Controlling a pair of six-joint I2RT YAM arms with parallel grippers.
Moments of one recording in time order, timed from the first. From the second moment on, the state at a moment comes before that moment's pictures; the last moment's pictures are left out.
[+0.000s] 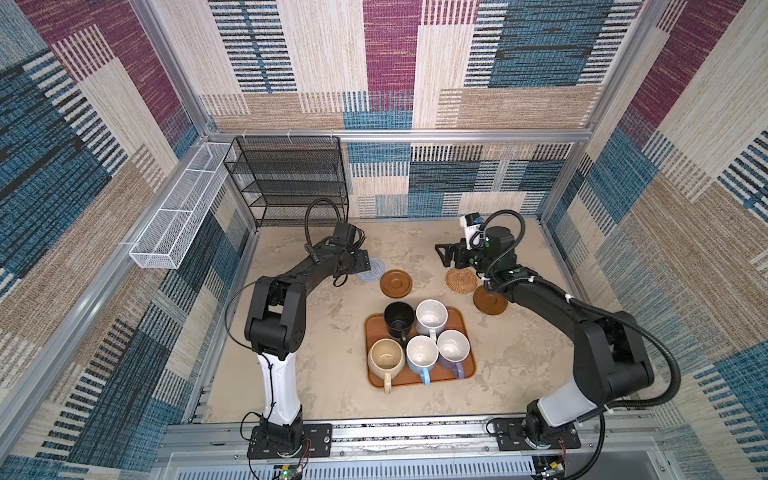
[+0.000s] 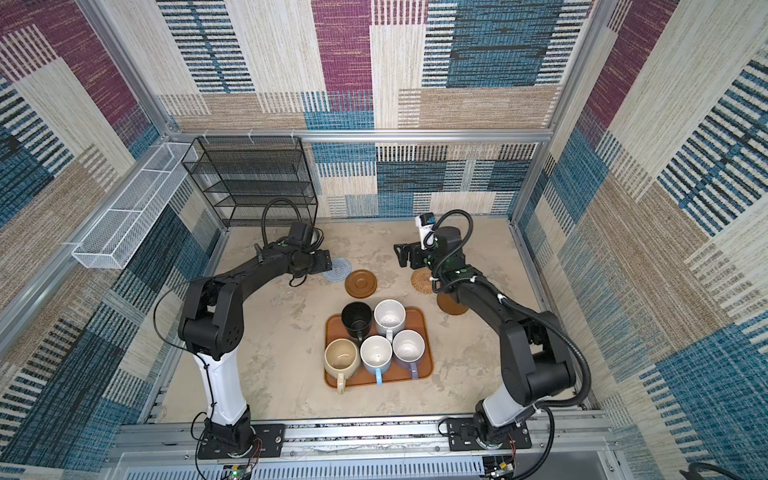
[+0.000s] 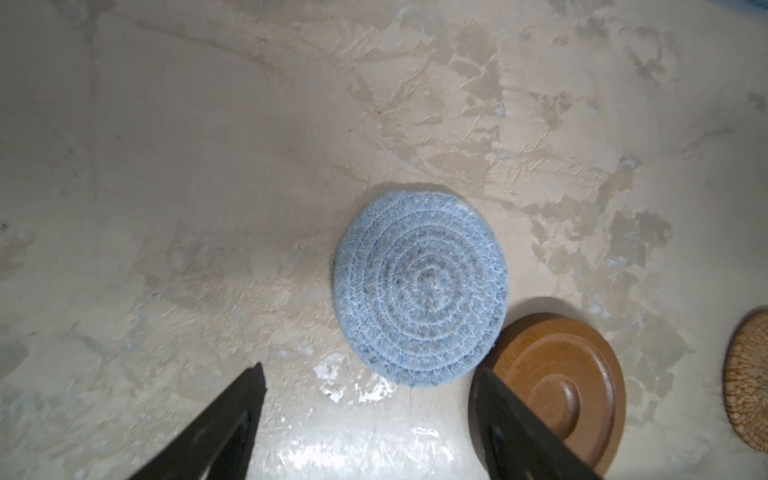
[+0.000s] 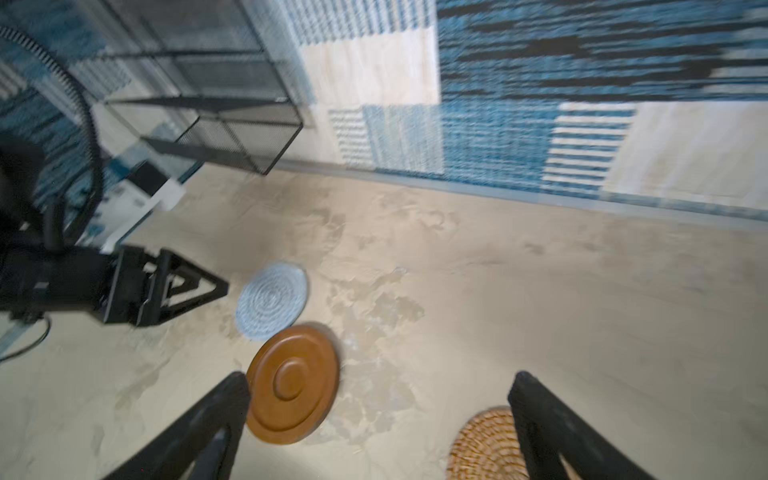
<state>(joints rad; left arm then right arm) -0.29 2.04 1.56 -0.52 0.01 -0.43 0.31 1.61 1.08 0.11 -0.28 0.11</state>
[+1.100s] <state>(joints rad) -0.27 2.19 1.66 -0.67 -0.08 -0.39 0.43 1.79 1.22 -0.02 -0.28 0.03</state>
